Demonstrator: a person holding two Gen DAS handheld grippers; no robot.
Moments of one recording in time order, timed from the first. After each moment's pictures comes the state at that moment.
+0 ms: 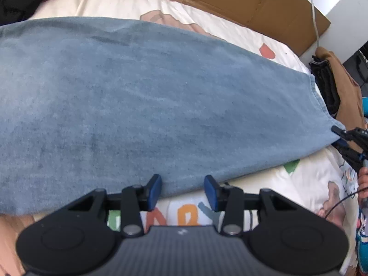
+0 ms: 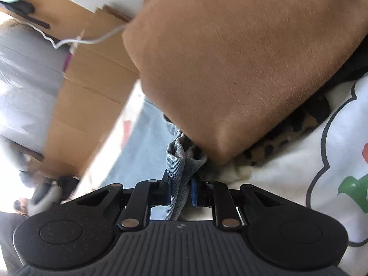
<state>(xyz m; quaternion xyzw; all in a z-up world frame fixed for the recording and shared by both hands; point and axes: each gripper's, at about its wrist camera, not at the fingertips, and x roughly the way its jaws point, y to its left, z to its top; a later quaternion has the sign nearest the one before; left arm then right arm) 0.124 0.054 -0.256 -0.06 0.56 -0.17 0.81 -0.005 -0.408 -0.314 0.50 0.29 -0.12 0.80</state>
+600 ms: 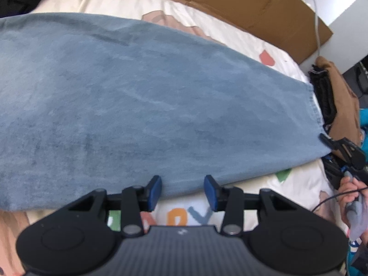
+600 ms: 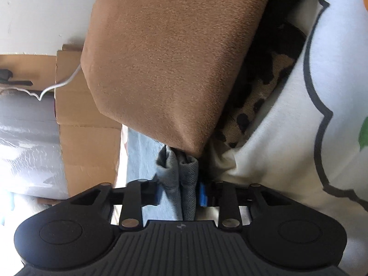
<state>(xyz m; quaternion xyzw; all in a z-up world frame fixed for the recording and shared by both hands) 0.129 0.049 -0.253 -0.09 0.57 -0.18 0.80 -0.006 -0.429 -0.369 0.63 0.24 -0.13 0.73</state>
